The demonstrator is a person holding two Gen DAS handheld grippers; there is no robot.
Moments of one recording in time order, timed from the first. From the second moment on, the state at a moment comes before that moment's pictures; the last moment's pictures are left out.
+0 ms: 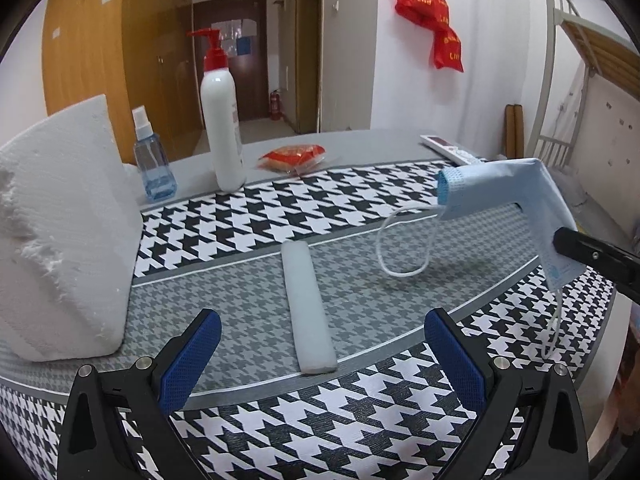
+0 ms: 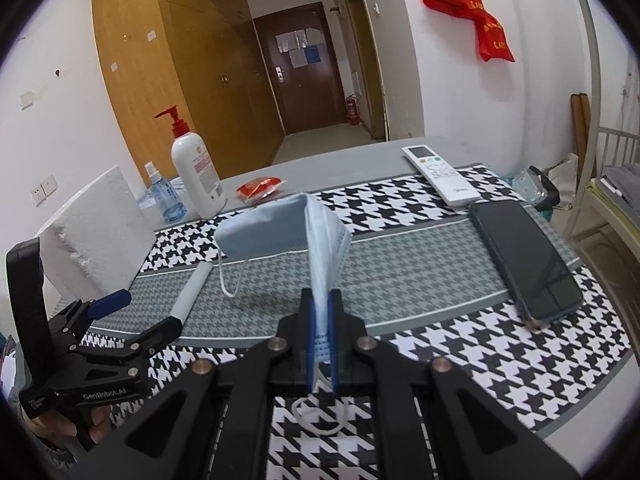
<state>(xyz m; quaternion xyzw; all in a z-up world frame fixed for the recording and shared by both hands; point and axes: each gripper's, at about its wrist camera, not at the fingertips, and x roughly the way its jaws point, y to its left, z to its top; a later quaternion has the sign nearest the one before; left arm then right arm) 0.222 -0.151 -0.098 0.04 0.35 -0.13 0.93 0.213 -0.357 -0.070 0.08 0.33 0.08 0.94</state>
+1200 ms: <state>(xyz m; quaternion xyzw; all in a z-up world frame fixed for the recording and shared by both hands) 0.243 -0.151 -0.118 0.04 0.42 -0.09 0.90 0.200 -0.355 -0.069 0.08 0.32 0.09 0.94</state>
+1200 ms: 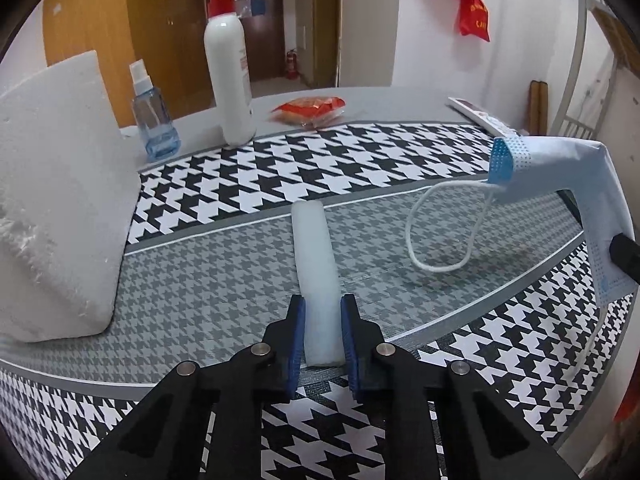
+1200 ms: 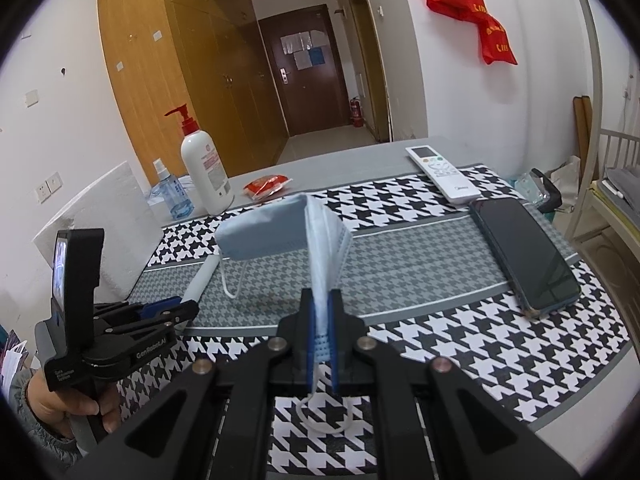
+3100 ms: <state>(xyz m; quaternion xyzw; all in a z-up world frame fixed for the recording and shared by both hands) 0.155 -0.079 -0.033 0.02 0.26 -0.09 0.96 0.171 -0.300 -0.029 0.04 0.28 0.12 0.95</state>
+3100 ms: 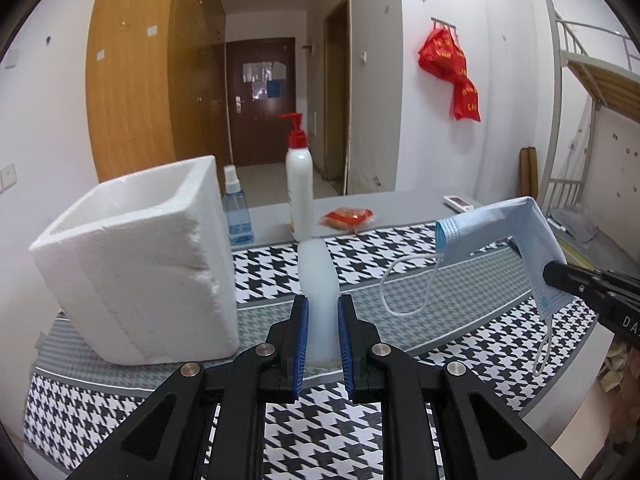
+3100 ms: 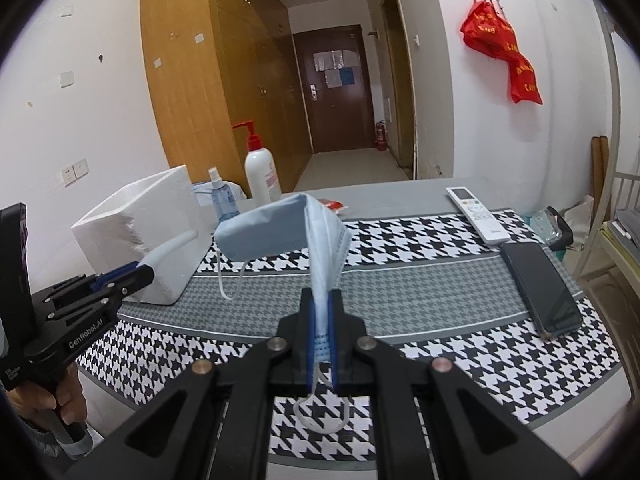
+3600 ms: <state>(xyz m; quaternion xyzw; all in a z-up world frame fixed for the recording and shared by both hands) 0.136 -0.057 -0.015 0.02 0.23 -0.07 0.97 0.171 -0.274 -0.019 0.02 0.27 0.15 0.95</state>
